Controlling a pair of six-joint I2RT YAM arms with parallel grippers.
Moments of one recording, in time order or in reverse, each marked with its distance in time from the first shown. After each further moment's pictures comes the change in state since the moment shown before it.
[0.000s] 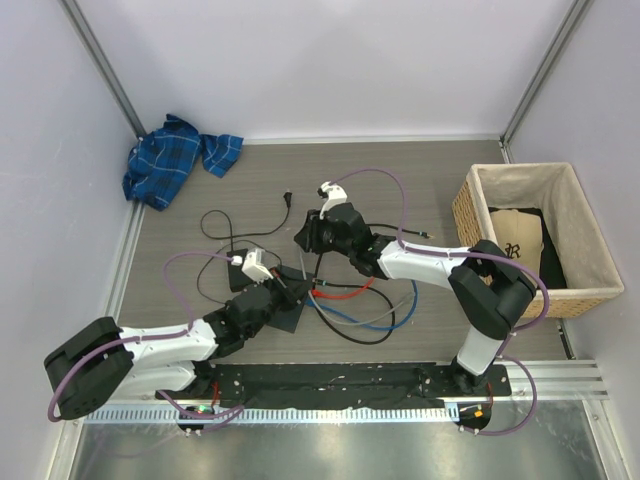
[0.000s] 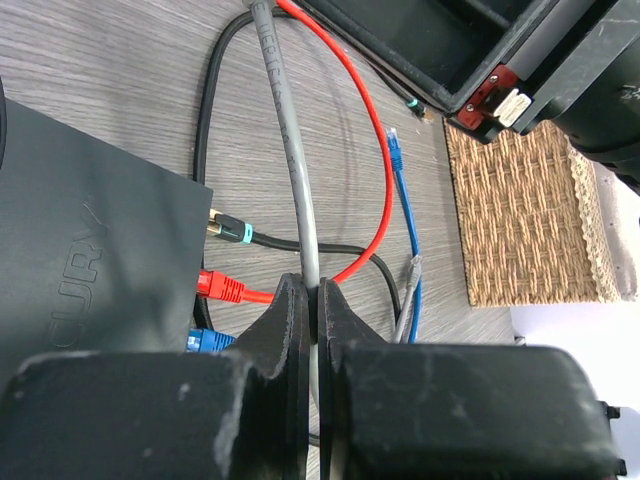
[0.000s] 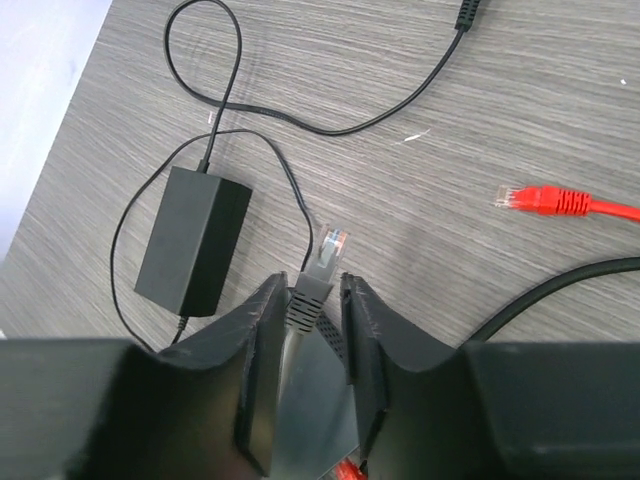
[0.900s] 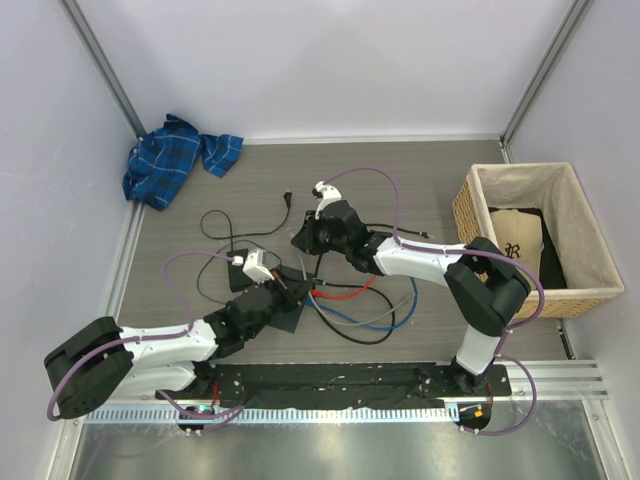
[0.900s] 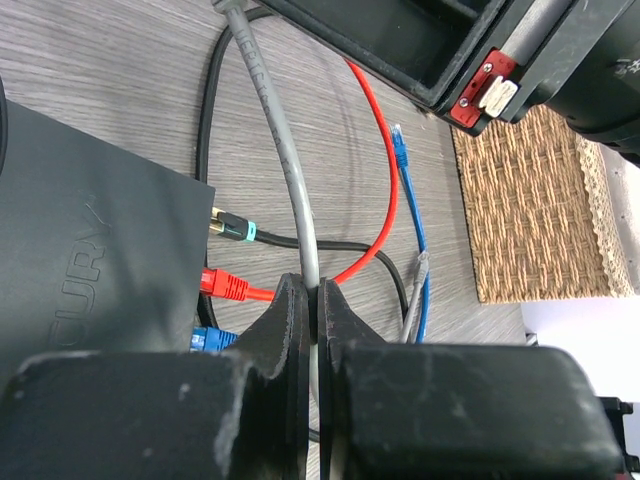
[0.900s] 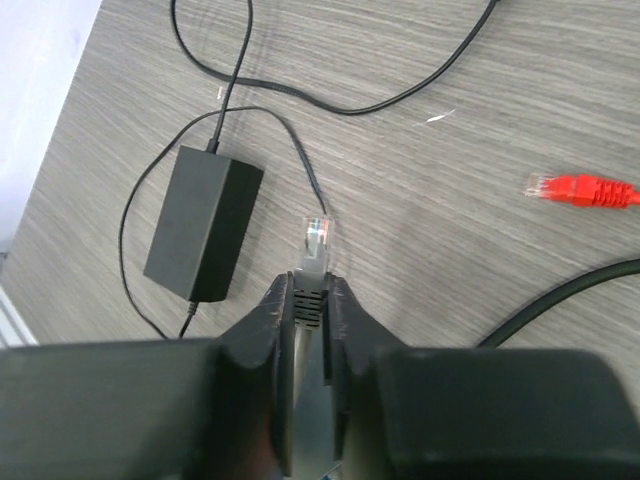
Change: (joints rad) left arm -0.012 0.001 0.000 -0.001 -0.014 0.024; right arm 0.000 0.031 0.051 -0.067 -0.055 0.011
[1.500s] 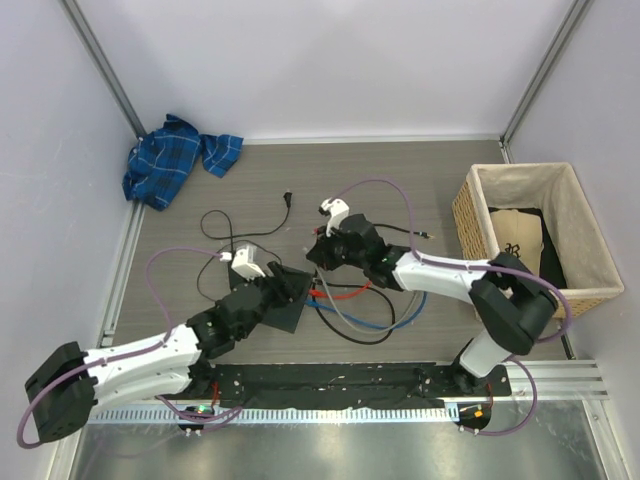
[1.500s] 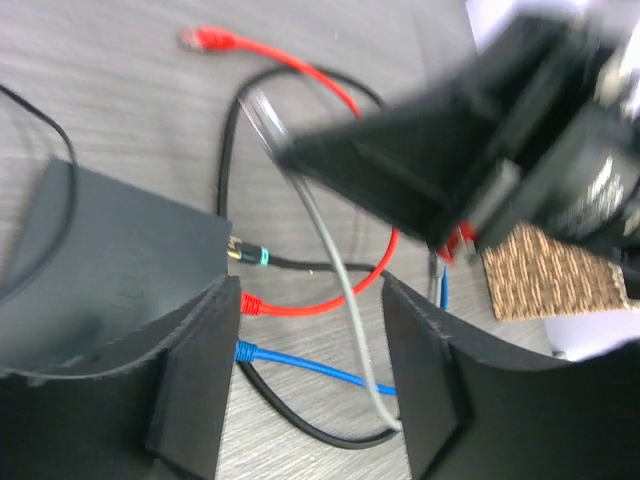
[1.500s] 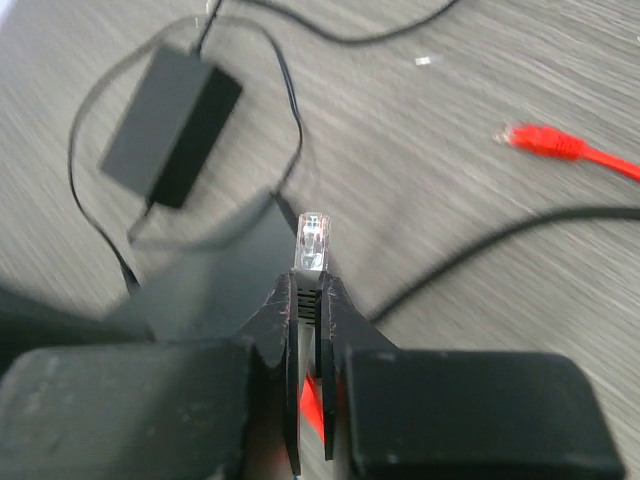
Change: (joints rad) left arm -0.003 -0.195 0.044 -0.228 -0.062 0.086; right arm 0.000 -0.127 -0.159 0.026 -0.047 -0.192
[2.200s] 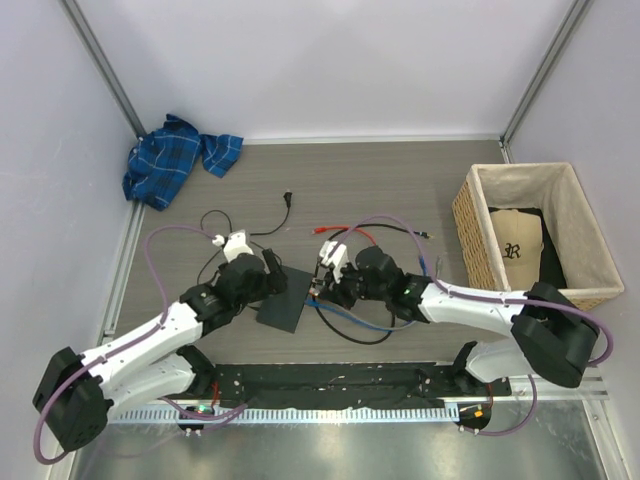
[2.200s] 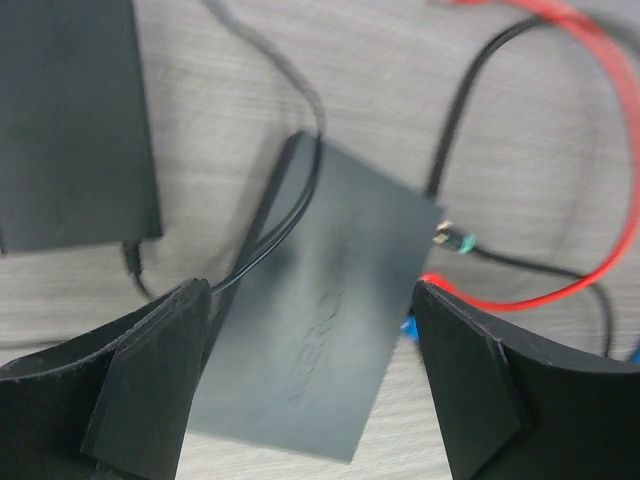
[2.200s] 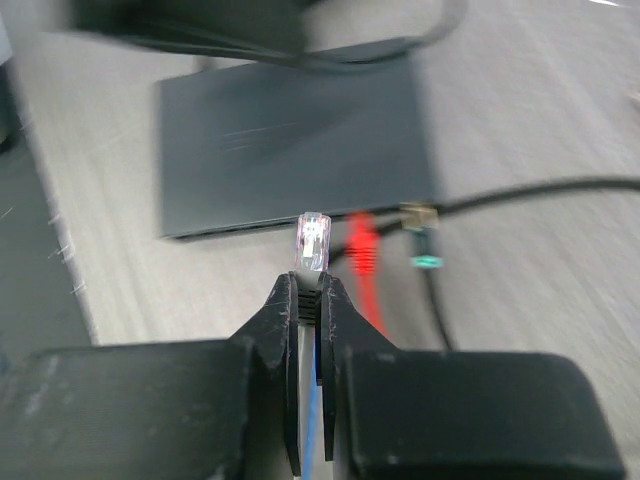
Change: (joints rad) left arm 0.237 0.031 0.247 -0.642 0.083 0.085; right arm 0.090 -0.296 -0.294 -0.029 -0.167 -0.385
